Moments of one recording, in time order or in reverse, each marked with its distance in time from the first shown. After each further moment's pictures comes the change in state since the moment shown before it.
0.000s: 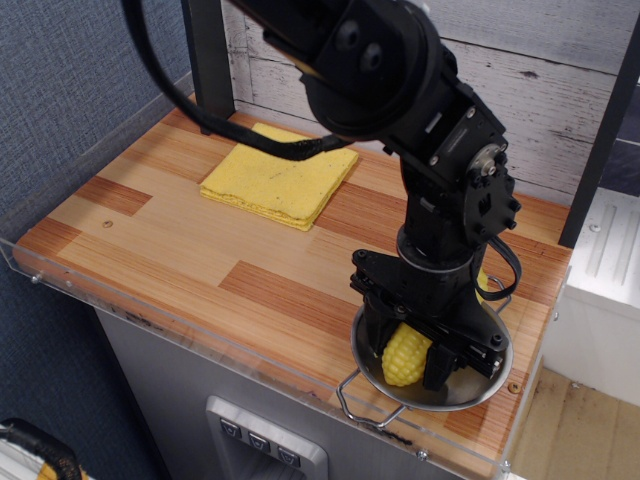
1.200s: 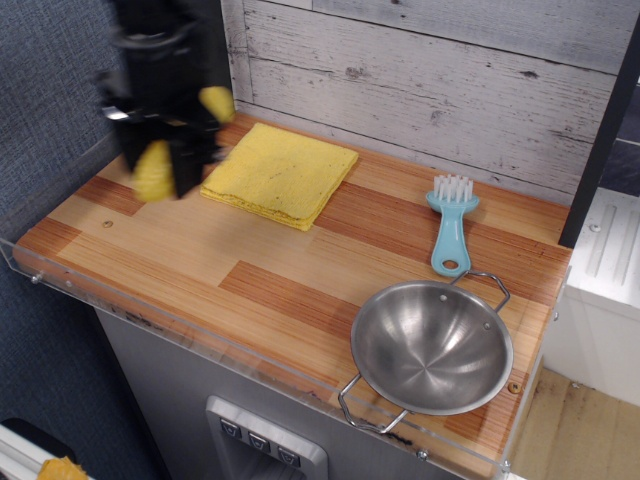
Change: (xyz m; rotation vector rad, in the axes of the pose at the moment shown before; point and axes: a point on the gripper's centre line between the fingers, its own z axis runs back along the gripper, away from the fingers) arm -0.040 0.222 0.062 0.100 0.081 0.220
